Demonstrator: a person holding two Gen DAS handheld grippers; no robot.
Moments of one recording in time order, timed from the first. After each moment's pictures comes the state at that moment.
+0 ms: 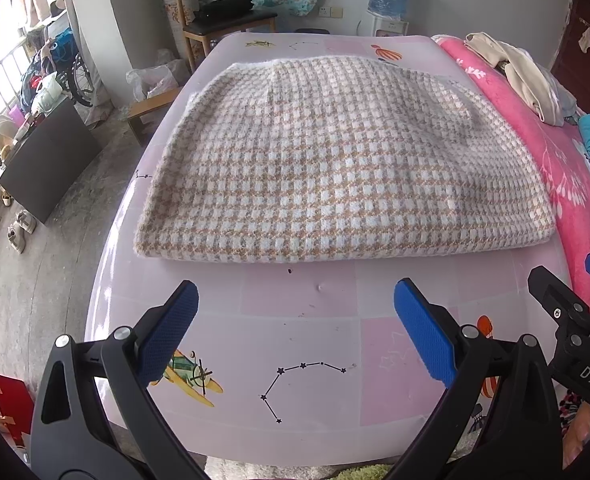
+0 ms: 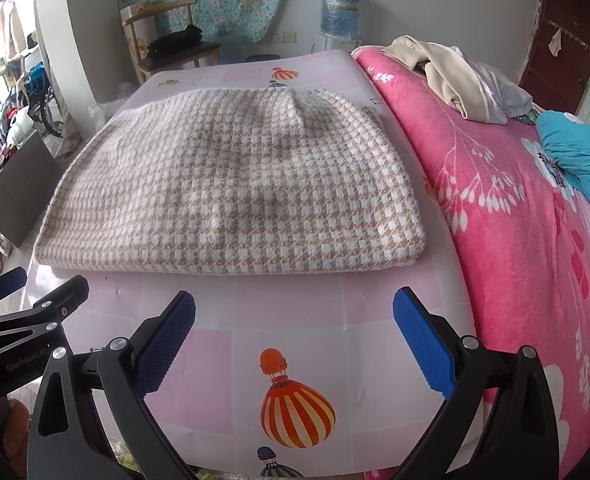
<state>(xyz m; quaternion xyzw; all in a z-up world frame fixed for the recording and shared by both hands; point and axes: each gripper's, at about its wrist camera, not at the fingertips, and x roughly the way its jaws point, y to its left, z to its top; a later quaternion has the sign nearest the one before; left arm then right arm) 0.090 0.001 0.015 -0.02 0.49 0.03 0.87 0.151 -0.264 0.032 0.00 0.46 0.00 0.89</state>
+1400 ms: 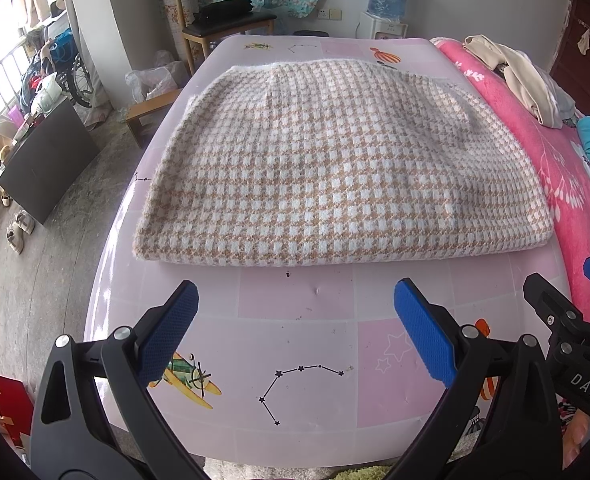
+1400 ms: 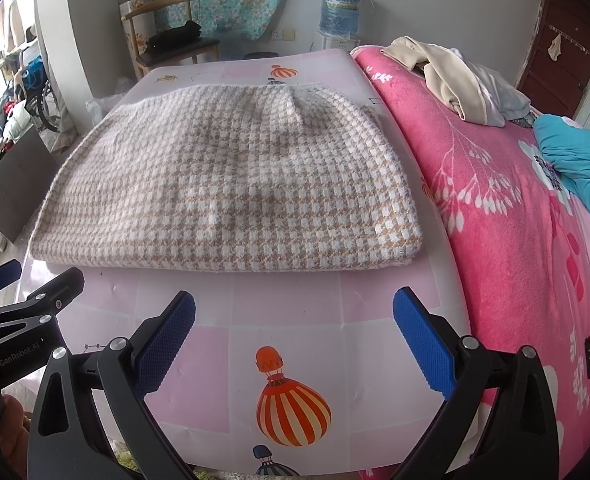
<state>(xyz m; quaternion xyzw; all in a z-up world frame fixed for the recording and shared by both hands) 0.090 0.001 0.017 -0.02 0.49 0.03 0.87 0.151 -0.263 0.030 0.00 0.46 0.00 0.89</state>
